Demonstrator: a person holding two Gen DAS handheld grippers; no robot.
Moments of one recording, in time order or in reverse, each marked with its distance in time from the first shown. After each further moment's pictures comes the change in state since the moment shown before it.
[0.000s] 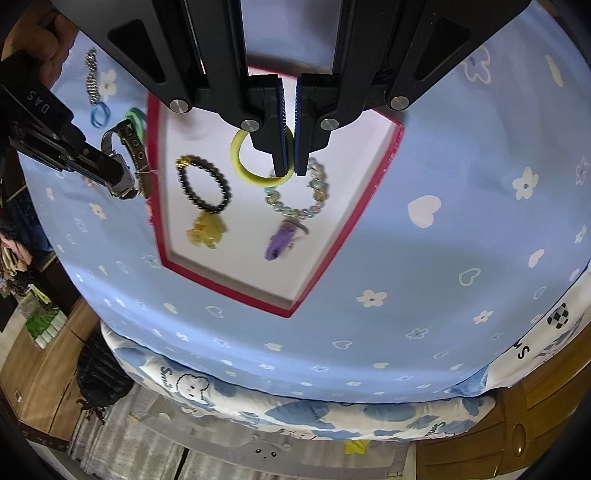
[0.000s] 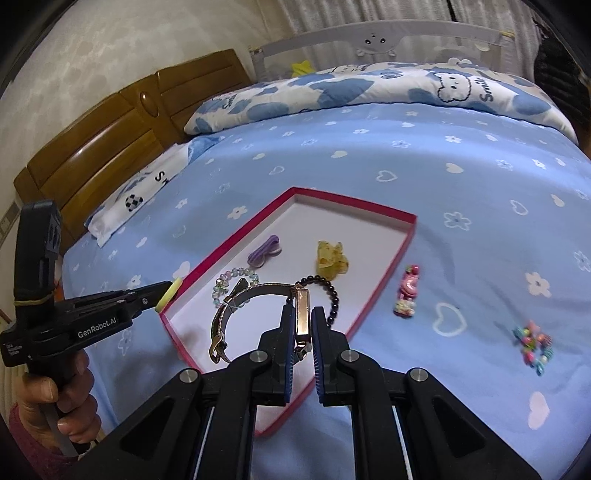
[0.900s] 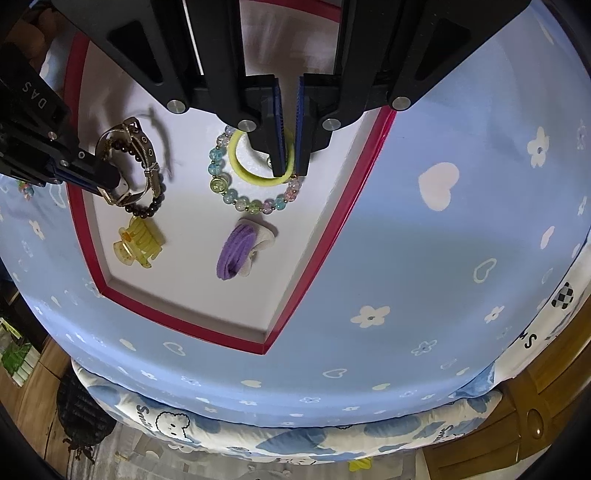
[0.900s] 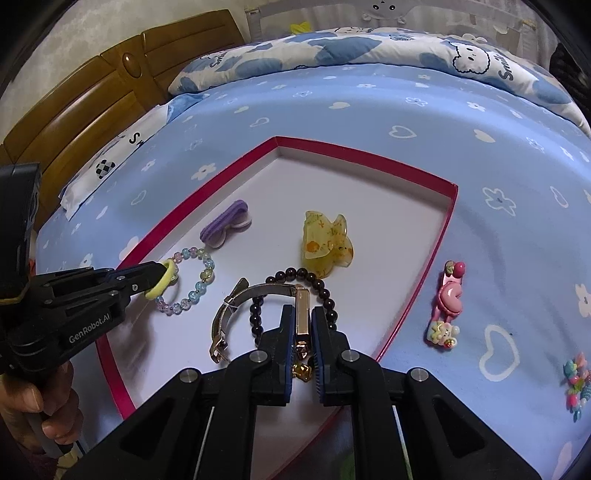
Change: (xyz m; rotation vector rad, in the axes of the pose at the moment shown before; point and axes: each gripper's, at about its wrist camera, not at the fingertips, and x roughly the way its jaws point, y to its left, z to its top) left arm 0.092 -0.006 0.022 0.087 0.084 0.135; right arm 0.082 -0.010 0.003 -0.025 0.125 -0.039
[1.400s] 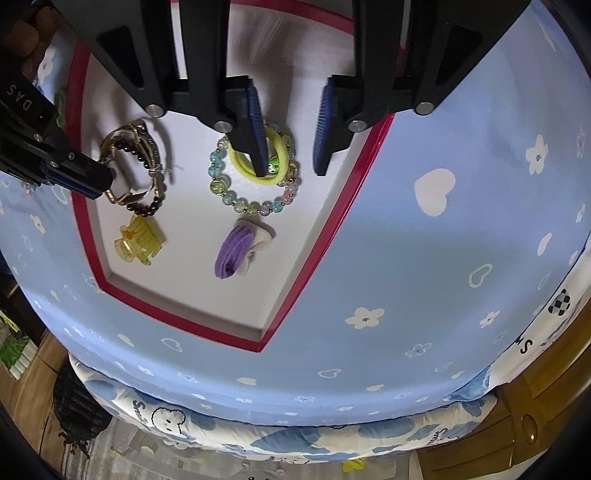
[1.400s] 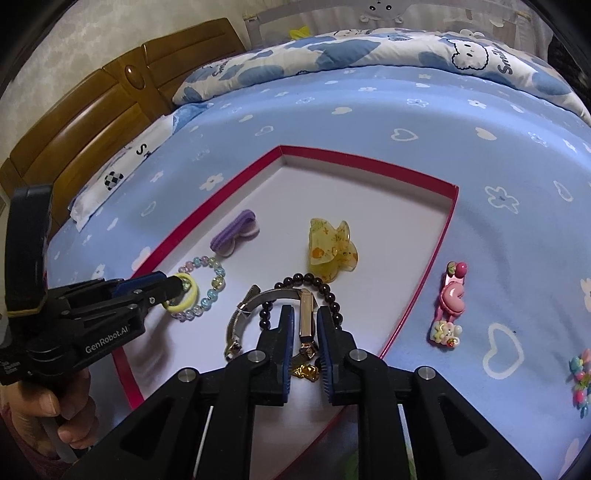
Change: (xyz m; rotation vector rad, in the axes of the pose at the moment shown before) left arm -0.006 0.003 -0.003 -0.020 -0.011 -0.004; right arm -0.011 -0.004 0.002 0.037 -0.032 0.053
